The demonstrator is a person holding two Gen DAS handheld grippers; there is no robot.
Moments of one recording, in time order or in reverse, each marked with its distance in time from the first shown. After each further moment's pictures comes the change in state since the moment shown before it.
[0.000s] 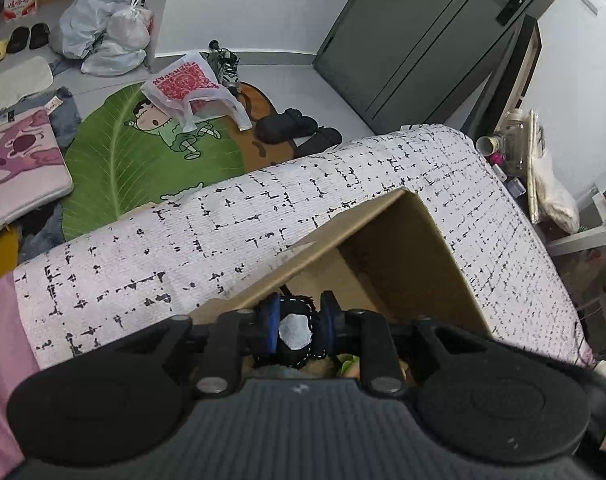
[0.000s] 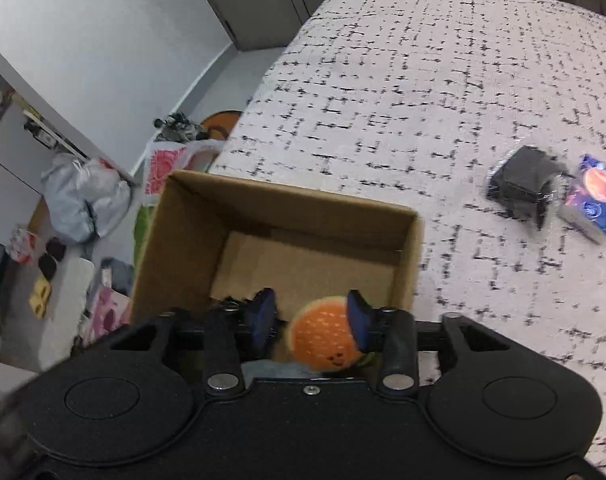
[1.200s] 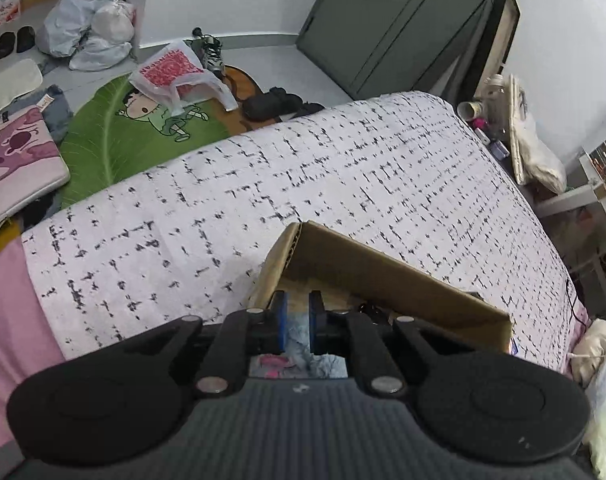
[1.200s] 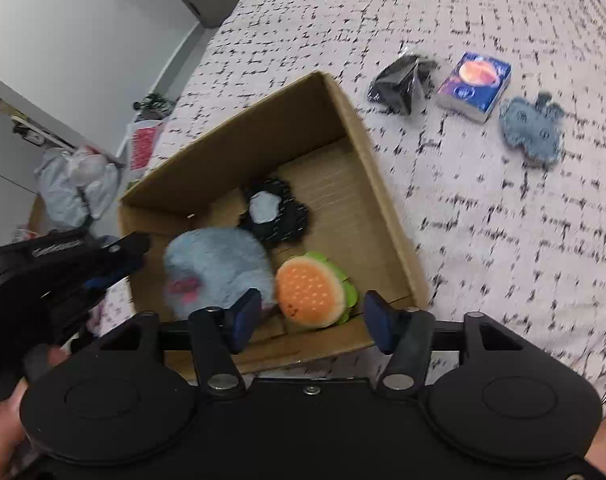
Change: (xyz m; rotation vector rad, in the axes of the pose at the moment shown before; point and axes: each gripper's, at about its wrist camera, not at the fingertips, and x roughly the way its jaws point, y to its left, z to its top) left arm -0.028 -0.025 -0.034 0.071 0.061 0.000; right arm -0.071 -0.081 -0.065 0.113 0.115 0.028
